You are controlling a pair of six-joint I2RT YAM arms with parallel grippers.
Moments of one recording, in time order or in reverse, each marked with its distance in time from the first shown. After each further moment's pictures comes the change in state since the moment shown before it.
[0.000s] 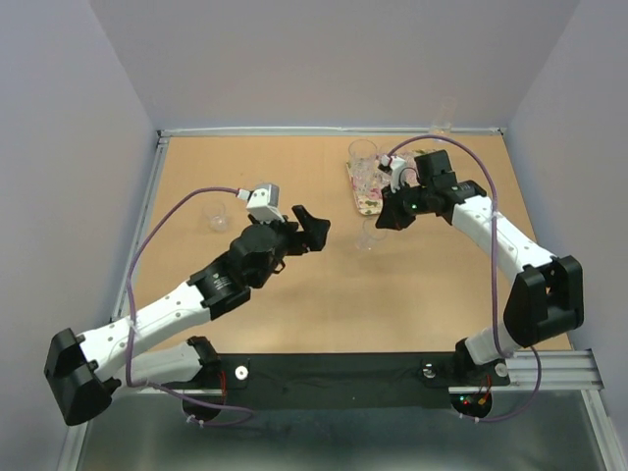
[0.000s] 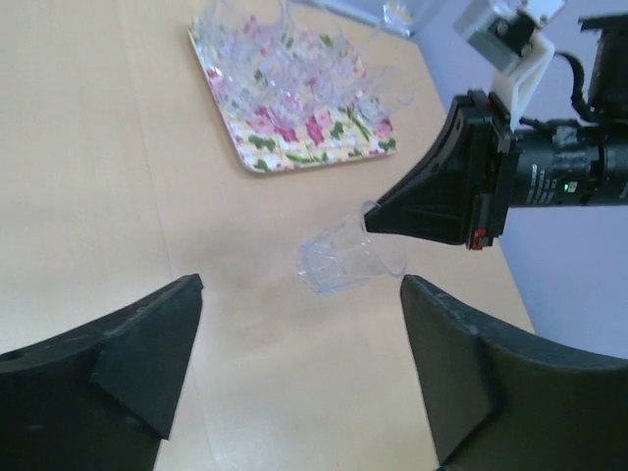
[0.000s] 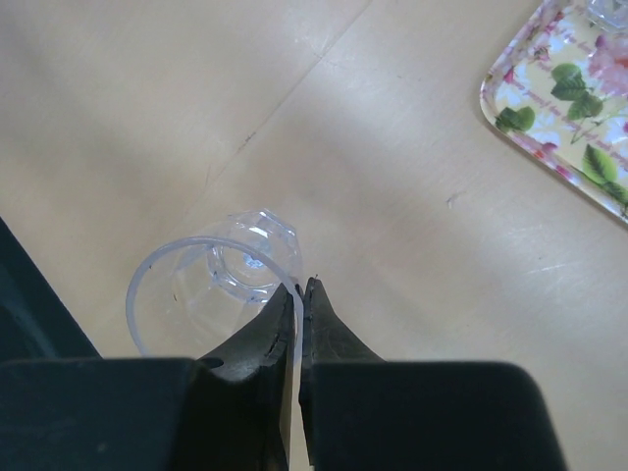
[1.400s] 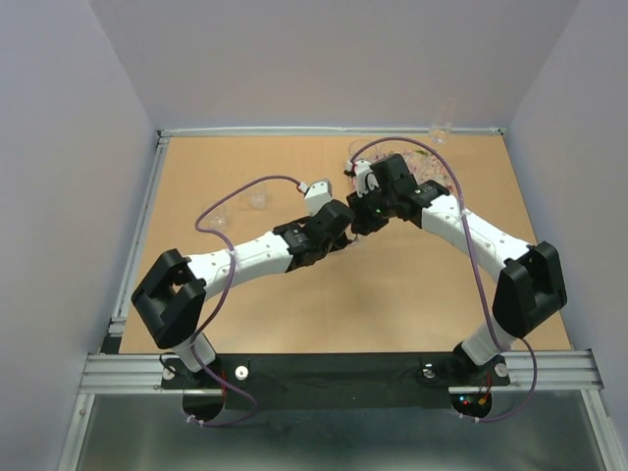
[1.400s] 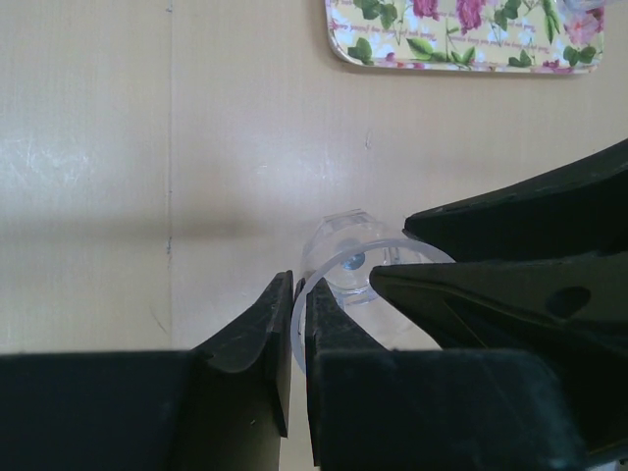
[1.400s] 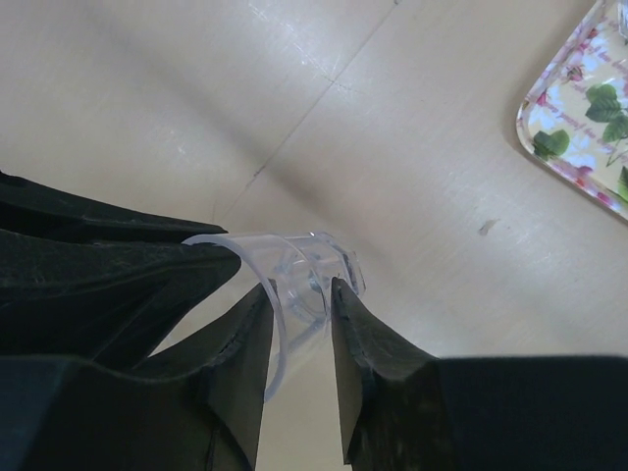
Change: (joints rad) left arm -0.013 0.613 0.394 -0.309 -0.017 -0.272; right arm 0.220 0.083 0.088 0.003 0.316 0.143
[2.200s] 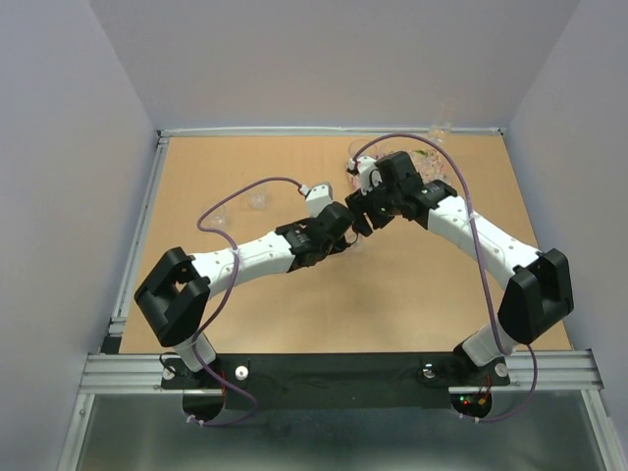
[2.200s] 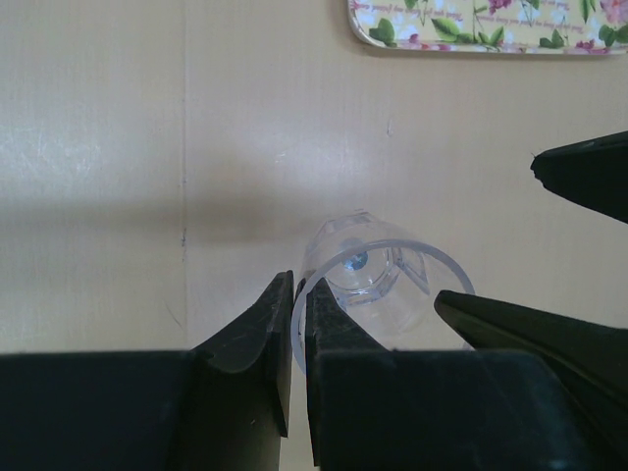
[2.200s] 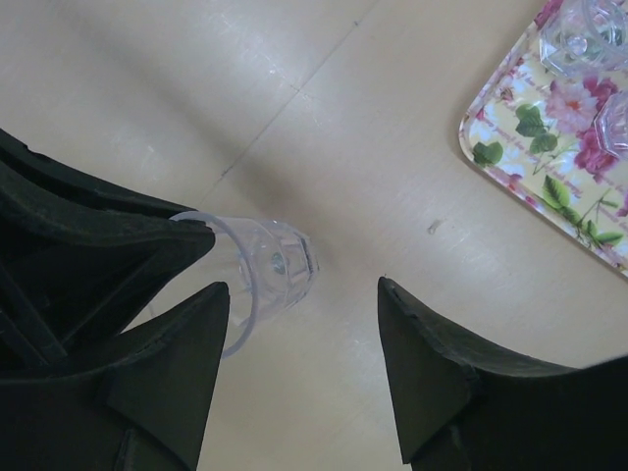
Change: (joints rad) left arm 0.000 0.015 -0.009 -0.015 0.004 0.011; right arm -0.004 -0.057 0.005 -0.008 0.031 -0.084
